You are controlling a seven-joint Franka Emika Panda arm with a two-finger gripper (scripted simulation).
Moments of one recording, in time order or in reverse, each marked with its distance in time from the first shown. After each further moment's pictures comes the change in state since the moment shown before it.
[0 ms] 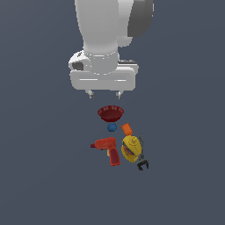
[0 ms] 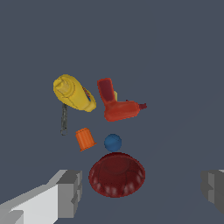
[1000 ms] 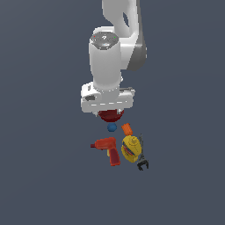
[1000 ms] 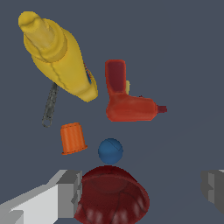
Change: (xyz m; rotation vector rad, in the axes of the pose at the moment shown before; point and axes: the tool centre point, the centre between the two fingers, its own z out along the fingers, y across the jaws) arm -0.004 -0.006 0.104 -0.017 -0.013 -0.200
